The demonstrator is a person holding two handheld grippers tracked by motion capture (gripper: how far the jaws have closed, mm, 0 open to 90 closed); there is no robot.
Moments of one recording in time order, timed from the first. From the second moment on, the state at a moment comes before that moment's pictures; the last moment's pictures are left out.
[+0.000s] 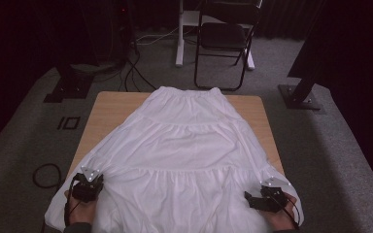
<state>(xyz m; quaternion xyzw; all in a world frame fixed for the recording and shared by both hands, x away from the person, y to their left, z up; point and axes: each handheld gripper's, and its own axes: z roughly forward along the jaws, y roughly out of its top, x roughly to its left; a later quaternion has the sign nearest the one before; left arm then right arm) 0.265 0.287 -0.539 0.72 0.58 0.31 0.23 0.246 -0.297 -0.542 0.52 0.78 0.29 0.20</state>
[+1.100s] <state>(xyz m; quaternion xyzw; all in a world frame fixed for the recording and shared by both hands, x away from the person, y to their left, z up) 0.250 0.292 -0.538 0.74 0.56 0.26 0.27 0.251 -0.367 -0.539 0.62 0.69 0.27 0.25</state>
